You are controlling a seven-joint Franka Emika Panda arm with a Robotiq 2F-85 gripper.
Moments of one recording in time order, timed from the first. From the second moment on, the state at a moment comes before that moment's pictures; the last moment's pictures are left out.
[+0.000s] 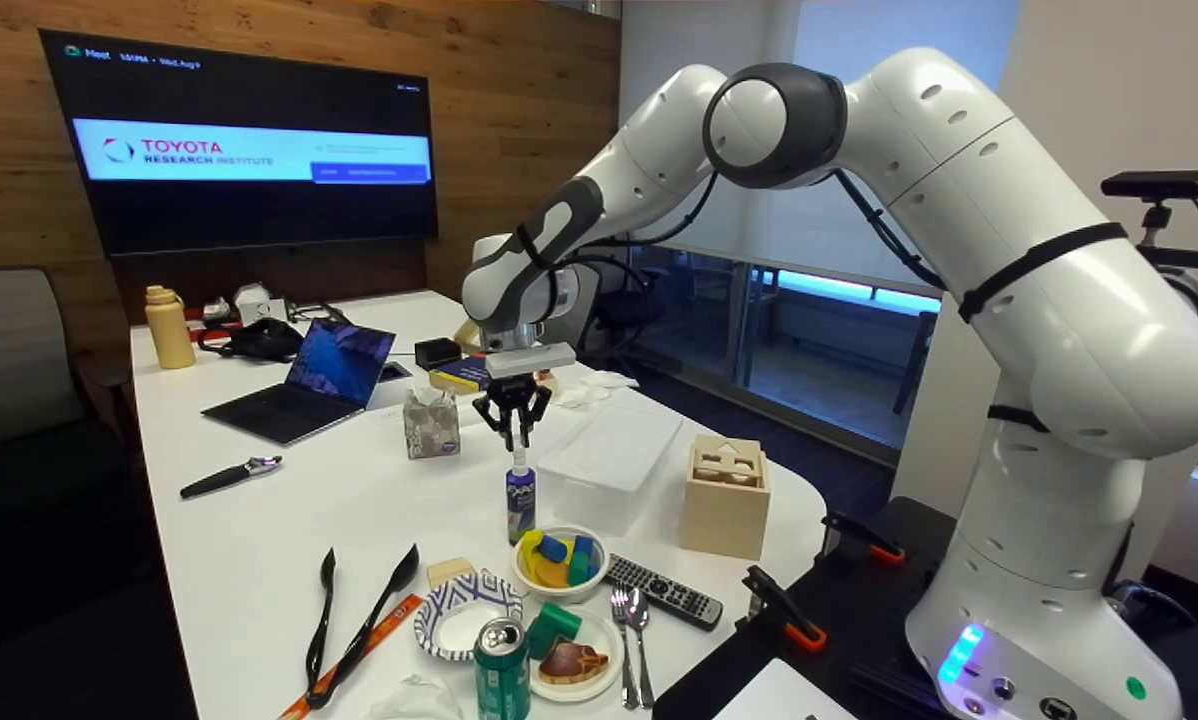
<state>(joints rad) 0.22 0.78 -0.01 -1.57 0.04 2.24 0.38</state>
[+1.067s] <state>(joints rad) 0.30 1.00 0.00 -1.24 -0.04 2.09 0.38</state>
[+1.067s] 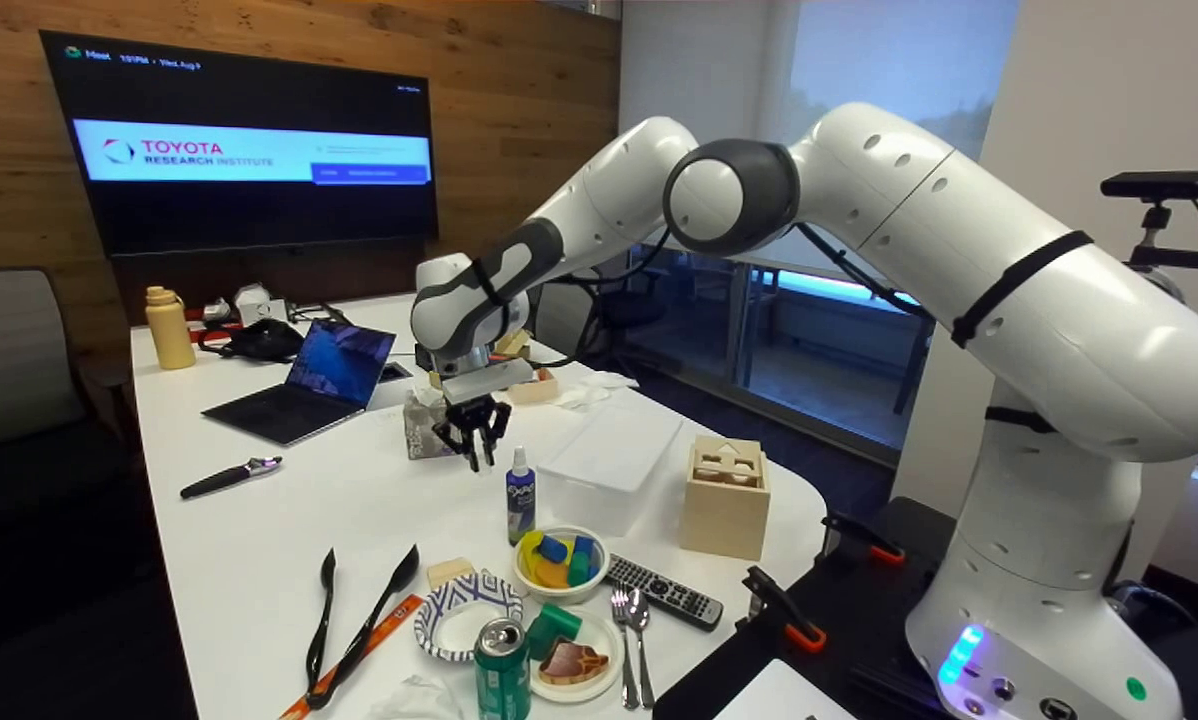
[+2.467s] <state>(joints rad) 0.30 1.47 0.04 -0.64 -0.04 1.87 0.20</state>
